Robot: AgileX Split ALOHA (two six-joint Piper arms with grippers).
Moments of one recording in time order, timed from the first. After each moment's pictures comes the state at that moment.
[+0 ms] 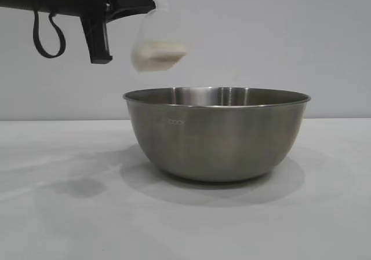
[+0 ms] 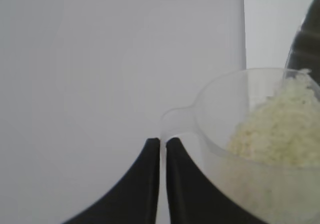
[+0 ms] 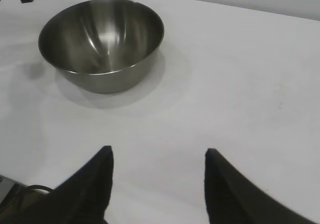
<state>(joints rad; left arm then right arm) -0.28 1.88 -0.82 0.76 -1.13 1.34 0.40 -0.02 -0.49 0.04 1.14 -0.01</state>
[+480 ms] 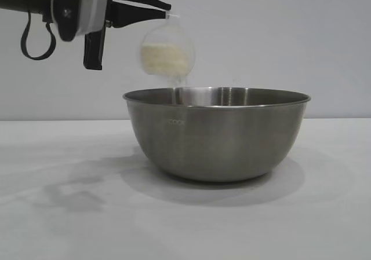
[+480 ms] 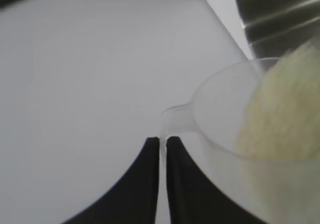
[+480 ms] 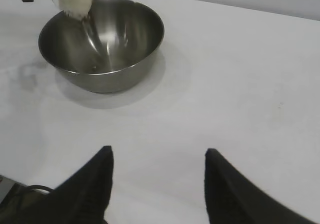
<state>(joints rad) -0.30 1.88 -0.82 0.88 -1.13 1.73 0.40 -0.02 -0.49 0.04 1.14 -0.01</state>
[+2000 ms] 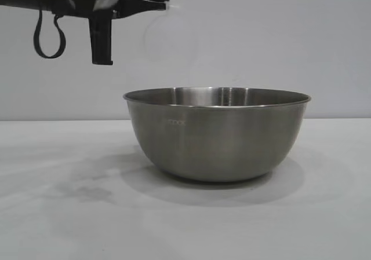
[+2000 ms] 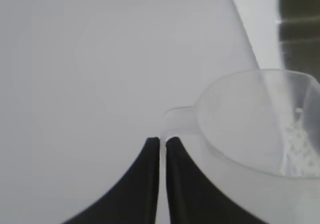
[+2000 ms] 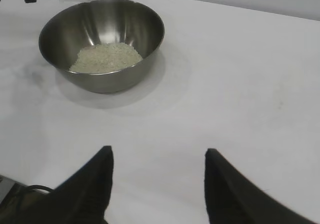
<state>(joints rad) -0.29 1.88 -0.82 0.32 -1.14 0.65 0.40 -0.02 -0.49 0.04 1.14 -0.01</state>
